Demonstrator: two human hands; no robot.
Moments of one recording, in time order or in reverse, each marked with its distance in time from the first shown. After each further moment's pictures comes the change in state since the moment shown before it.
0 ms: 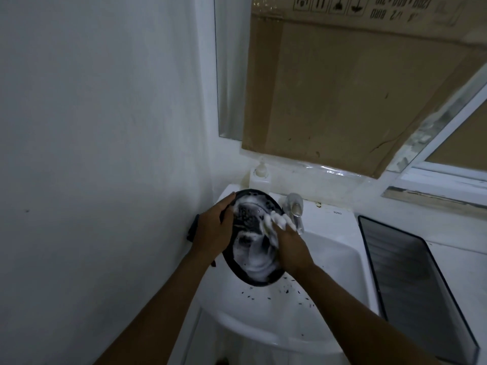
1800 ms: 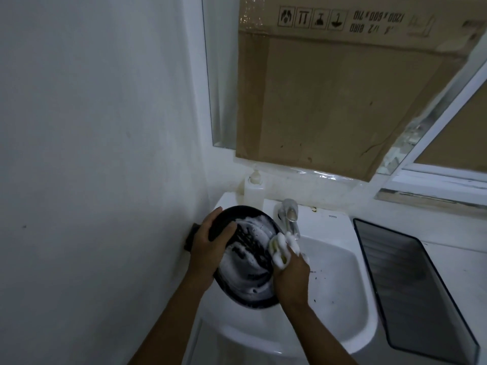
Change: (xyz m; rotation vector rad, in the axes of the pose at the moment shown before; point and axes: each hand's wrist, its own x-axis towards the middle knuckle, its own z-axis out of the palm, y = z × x) left_hand -0.028 0.007 -0.003 -0.636 -0.018 -0.339; right_hand -0.047 0.000 0.036 -0.043 0.376 0.072
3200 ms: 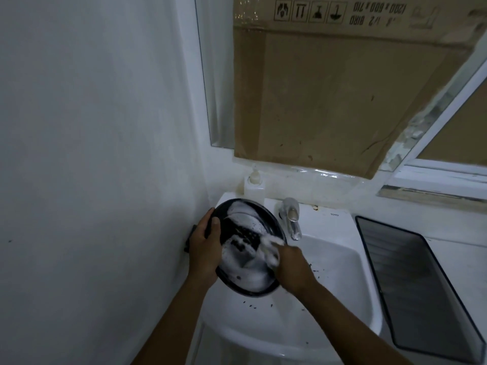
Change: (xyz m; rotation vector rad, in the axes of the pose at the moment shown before) left_hand 0.014 -0.004 0.006 0.063 0.171 -0.011; right_hand 0.031 -0.001 -0.029 0.273 -0.266 -0.197
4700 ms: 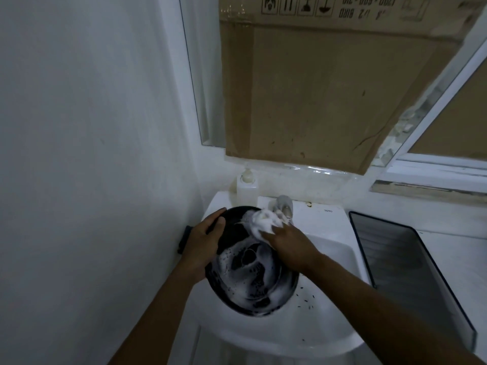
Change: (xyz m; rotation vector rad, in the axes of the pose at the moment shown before) left_hand 0.014 0.009 -0.001 0.063 -0.326 -0.093; right_hand 0.036 0.002 -0.038 -0.490 -0.022 -0.514
